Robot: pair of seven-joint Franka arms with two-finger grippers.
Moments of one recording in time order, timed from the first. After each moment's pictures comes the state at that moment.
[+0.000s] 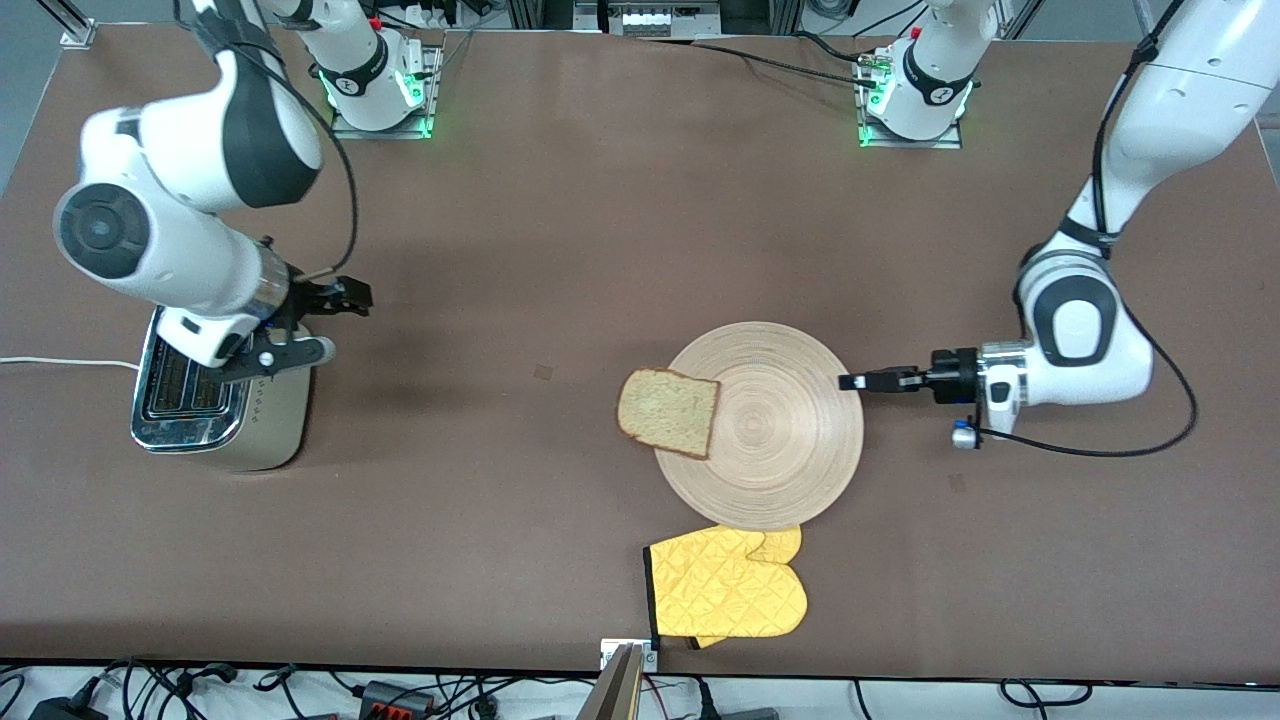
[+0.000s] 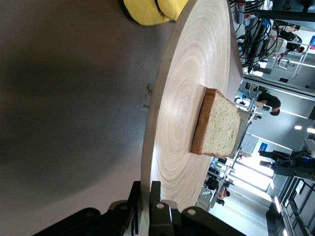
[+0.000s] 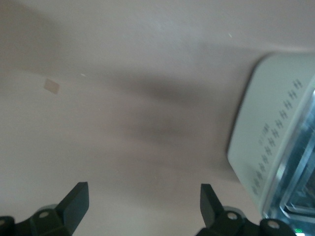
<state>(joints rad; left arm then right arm) 0.43 0.63 -0.54 -1.91 -1.03 2.14 0.37 0.27 0.26 -0.04 -1.72 0.03 1.81 -0.03</state>
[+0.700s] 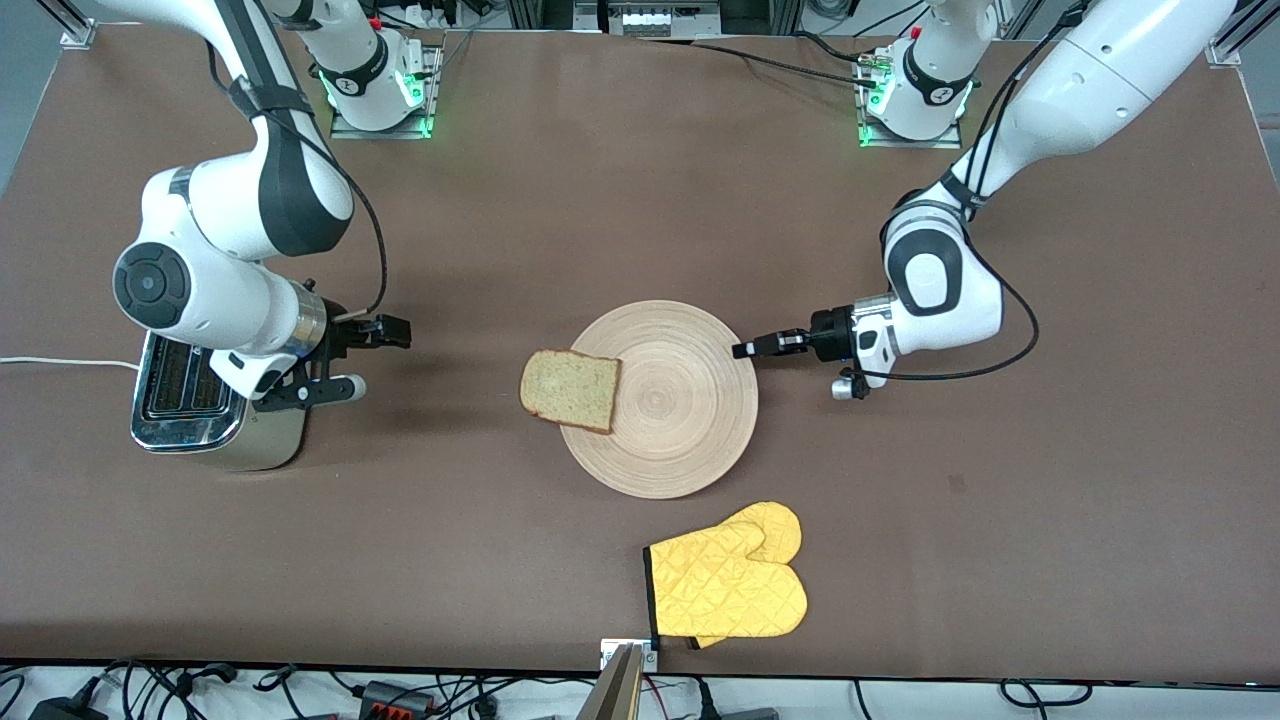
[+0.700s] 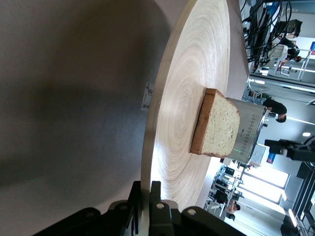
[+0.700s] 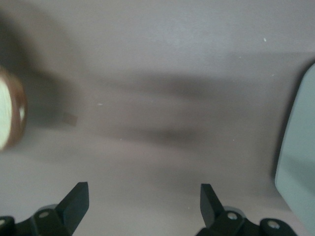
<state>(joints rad) 0.34 0.64 -0.74 -2.06 -1.26 2.49 0.53 0.26 0.36 -0.05 -1.71 0.17 1.92 0.04</state>
